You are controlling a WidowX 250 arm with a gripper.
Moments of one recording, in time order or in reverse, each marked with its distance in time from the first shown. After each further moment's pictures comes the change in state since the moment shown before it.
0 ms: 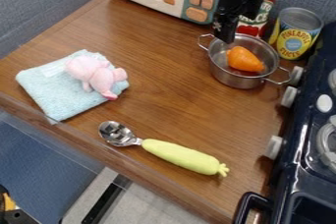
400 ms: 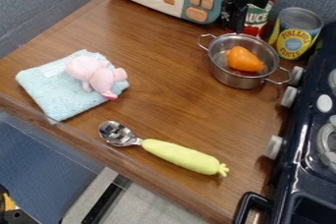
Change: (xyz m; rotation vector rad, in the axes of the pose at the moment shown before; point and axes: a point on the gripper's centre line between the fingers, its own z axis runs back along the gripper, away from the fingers) arm -0.006 -0.012 0.007 -0.028 0.044 -0.003
